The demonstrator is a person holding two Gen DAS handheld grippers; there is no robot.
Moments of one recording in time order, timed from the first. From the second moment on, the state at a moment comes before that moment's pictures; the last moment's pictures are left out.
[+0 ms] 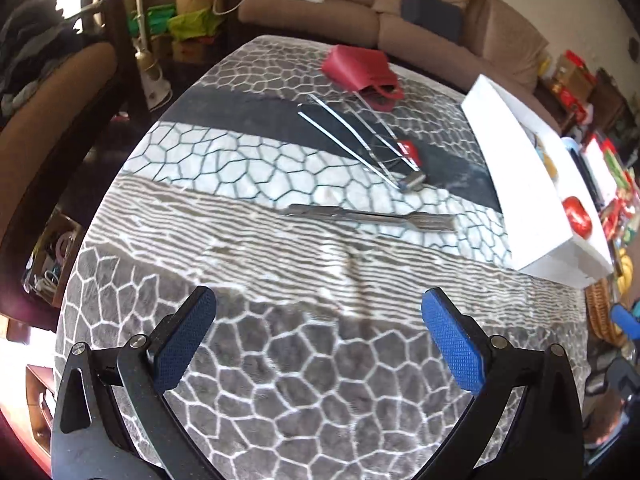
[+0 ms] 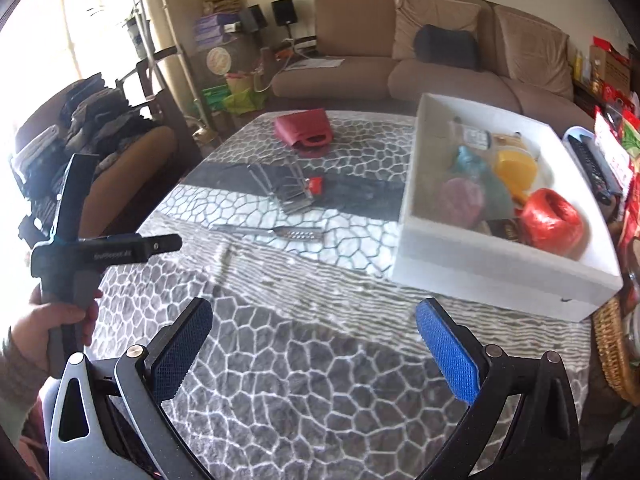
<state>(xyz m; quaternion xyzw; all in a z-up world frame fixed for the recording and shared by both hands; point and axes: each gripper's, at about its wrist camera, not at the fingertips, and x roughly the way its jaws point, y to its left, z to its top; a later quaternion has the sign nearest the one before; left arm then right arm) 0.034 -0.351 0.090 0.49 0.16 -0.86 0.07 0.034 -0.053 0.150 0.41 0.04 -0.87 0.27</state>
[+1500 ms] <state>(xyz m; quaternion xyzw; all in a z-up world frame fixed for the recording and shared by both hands) -0.059 -0.371 0.022 0.51 0.19 -0.84 -0.02 -0.104 -0.149 0.018 0.45 -0.01 -0.84 0.31</state>
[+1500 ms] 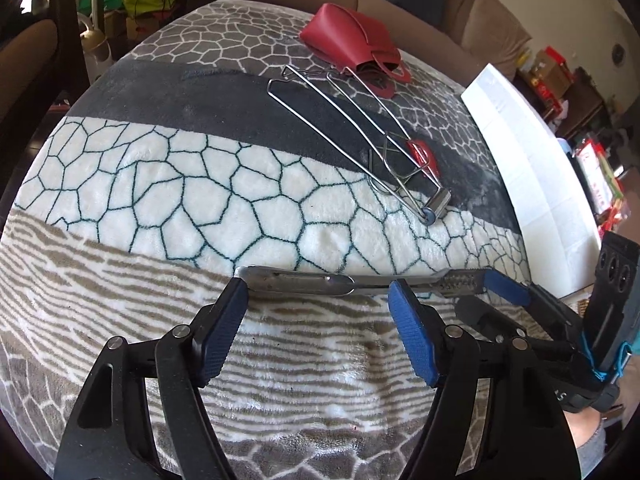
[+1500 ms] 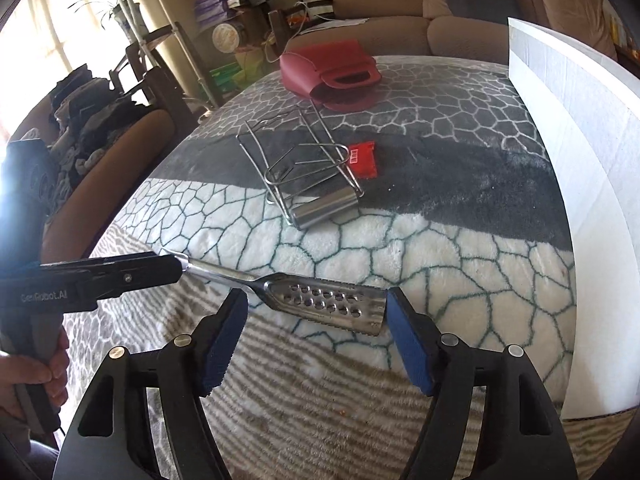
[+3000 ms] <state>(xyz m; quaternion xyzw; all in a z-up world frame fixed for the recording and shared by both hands) -0.052 -0.385 0.004 0.51 0.41 -0.75 -0.09 -0.036 -0.141 -0.015 0.53 -0.34 -0.67 0.39</state>
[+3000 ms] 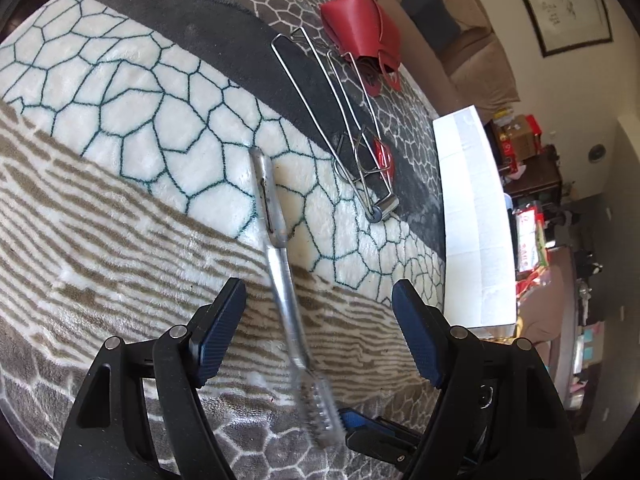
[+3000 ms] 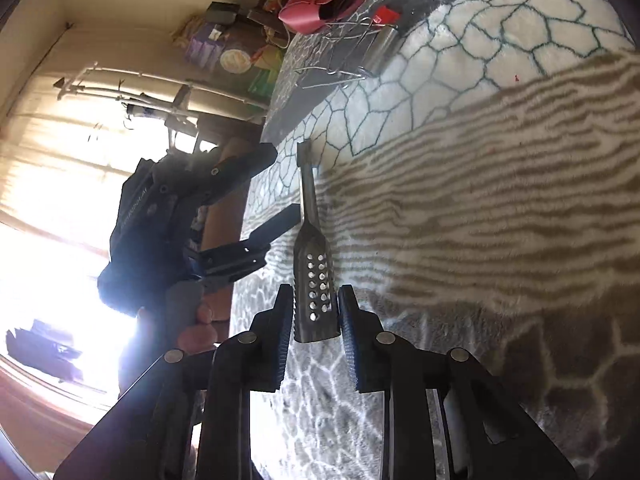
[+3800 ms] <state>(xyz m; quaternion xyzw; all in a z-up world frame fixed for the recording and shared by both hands) -0.053 -0.386 0.002 0.51 0.42 -0.74 -0.09 0.022 -0.235 0.016 0.43 0.13 -0.84 0.32</state>
